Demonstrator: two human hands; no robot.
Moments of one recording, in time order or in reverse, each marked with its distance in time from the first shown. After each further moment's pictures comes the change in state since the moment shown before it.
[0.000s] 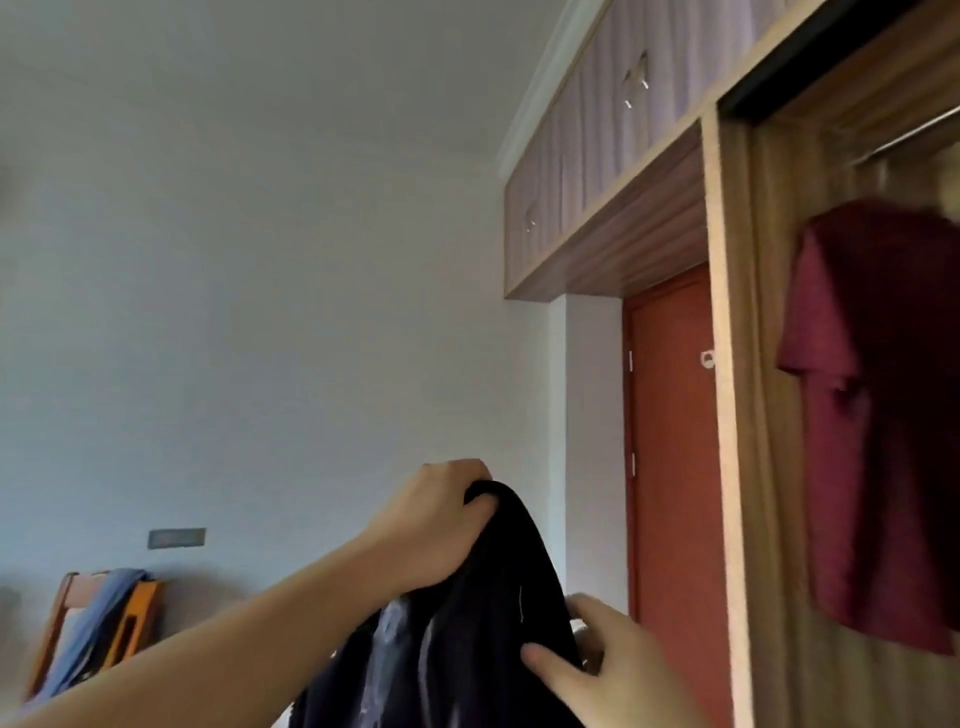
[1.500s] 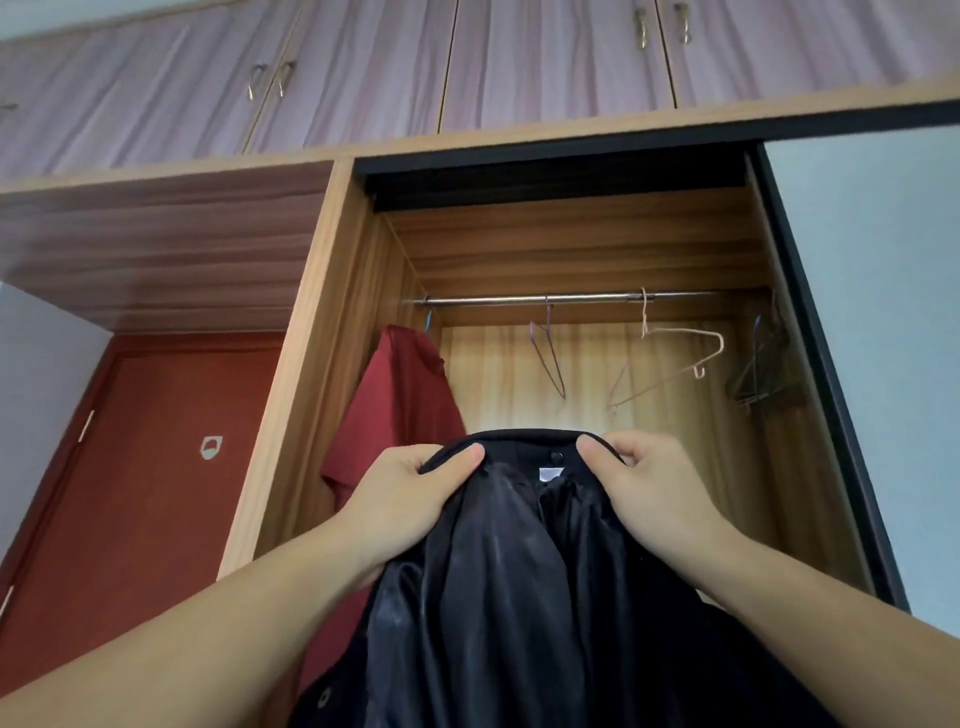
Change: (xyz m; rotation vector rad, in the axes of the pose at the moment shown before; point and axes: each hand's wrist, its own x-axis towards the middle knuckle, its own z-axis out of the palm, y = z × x) left_hand 0.298 0.240 0.236 -1.470 -0.434 0.506; right_hand 0.076 0.050 -0.370 -0.849 1.076 0.101
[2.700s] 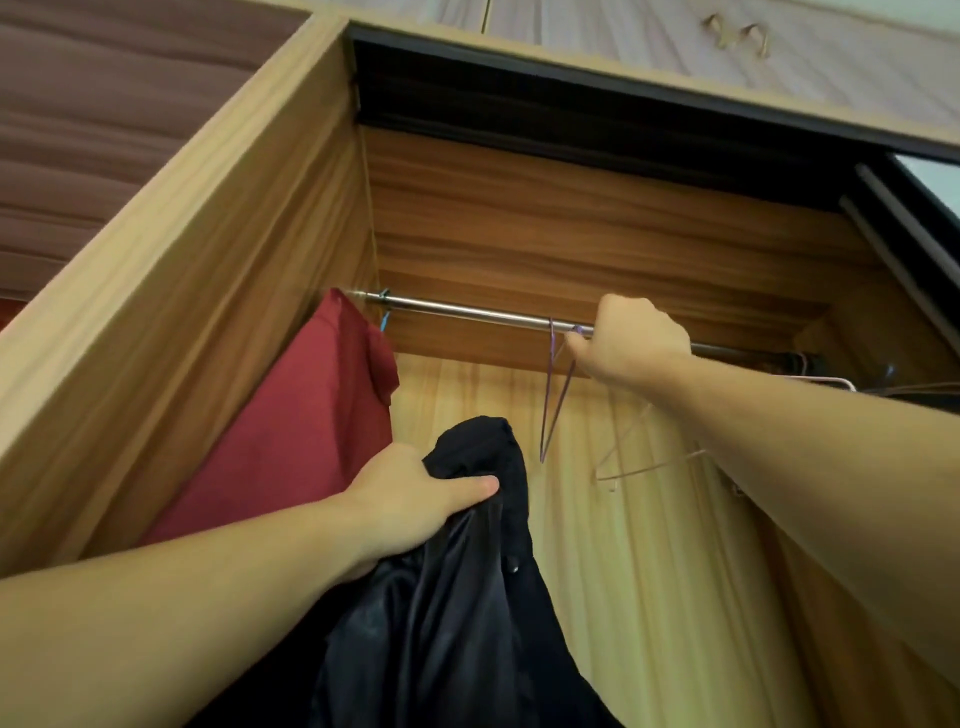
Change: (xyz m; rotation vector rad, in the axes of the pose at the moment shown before) left_hand 0.269 -0.150 -0.014 0.057 -0.118 0.125; right_hand 0.290 0.054 0.120 -1.082 0.365 -0.157
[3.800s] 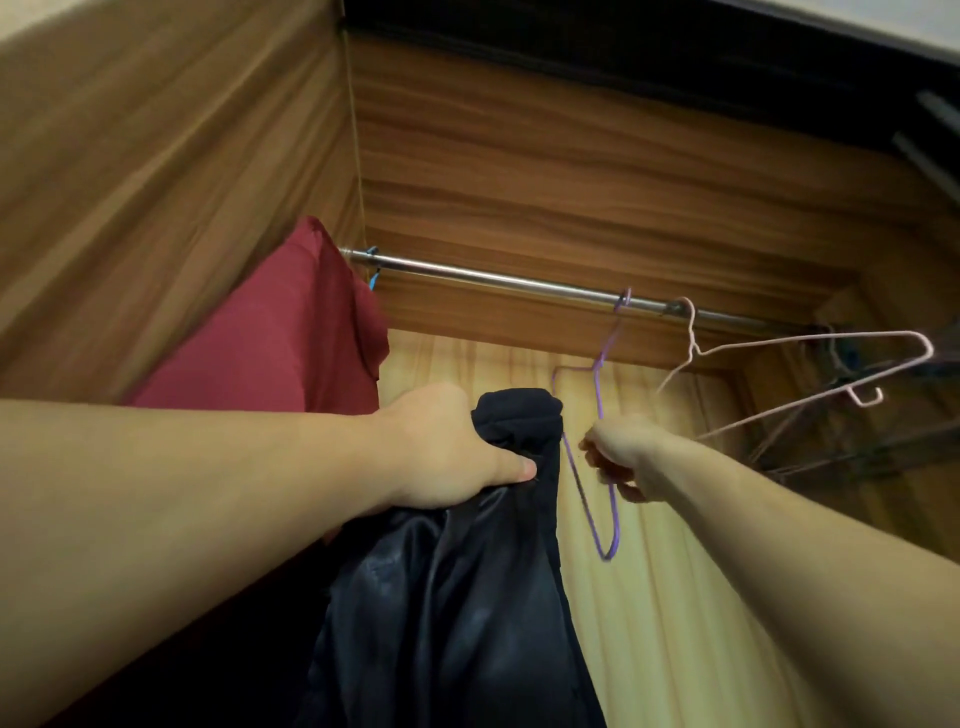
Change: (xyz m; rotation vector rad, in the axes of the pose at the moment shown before) left_hand 0.035 0.006 0.015 0.509 0.020 0.146; right_hand -0.053 0.026 0.132 0.684 -0.530 0.661
